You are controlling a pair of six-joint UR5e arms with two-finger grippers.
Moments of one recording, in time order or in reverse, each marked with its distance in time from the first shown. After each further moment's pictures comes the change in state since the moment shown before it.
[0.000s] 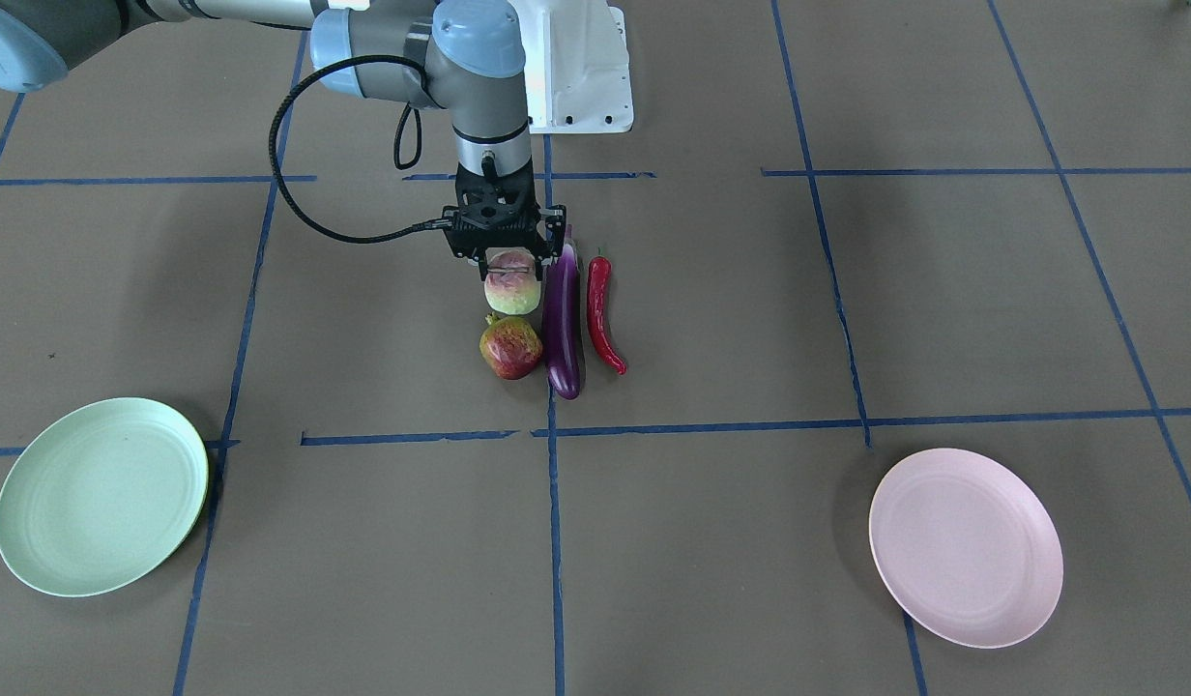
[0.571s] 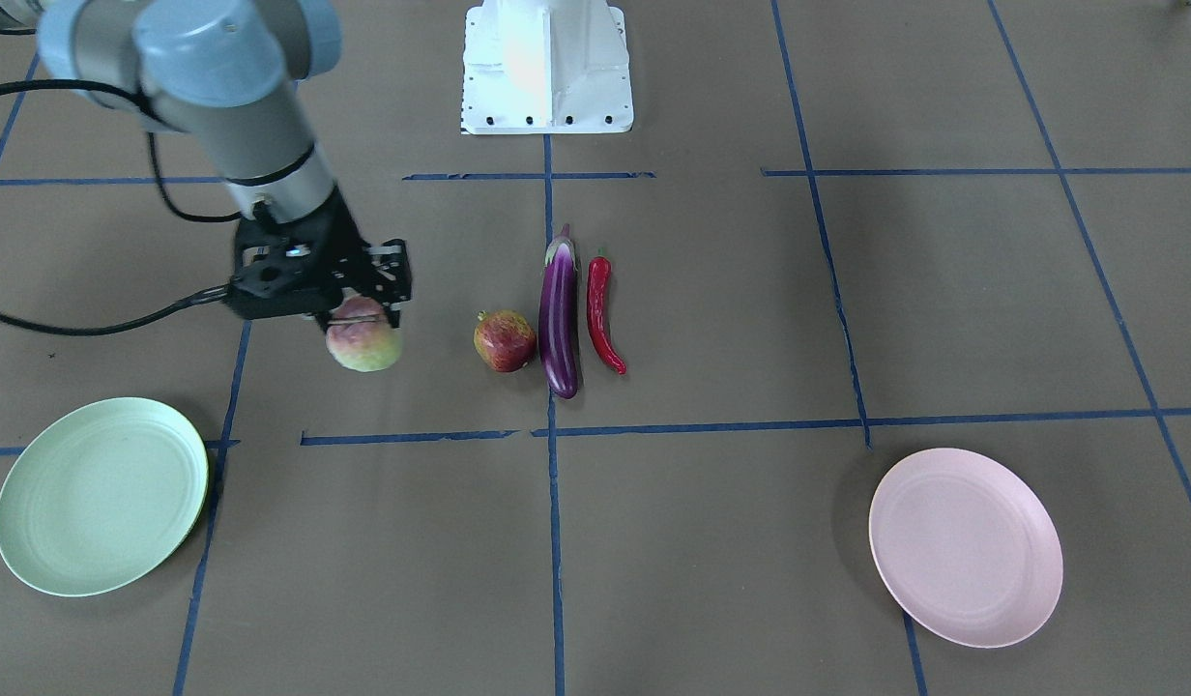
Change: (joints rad) left arm 0.000 -0.001 -0.002 -0.002 -0.001 0.000; right arm 0.403 -0.180 0.094 0.004 0.350 -0.457
